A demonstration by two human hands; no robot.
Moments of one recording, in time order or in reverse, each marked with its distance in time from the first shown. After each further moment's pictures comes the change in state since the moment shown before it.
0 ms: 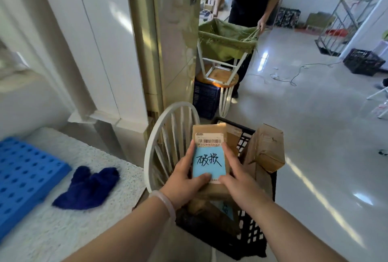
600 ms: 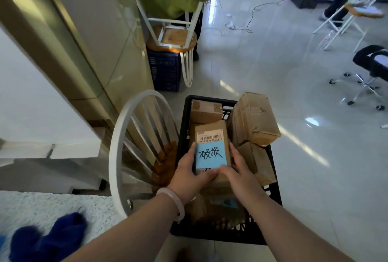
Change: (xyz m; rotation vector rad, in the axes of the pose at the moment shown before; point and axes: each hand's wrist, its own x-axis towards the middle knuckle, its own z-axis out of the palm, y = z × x) left_hand 0.132 -0.070 0.015 0.129 -0.291 -0.231; right_hand 0.090 0.063 0.021 0.235 0.336 0.418
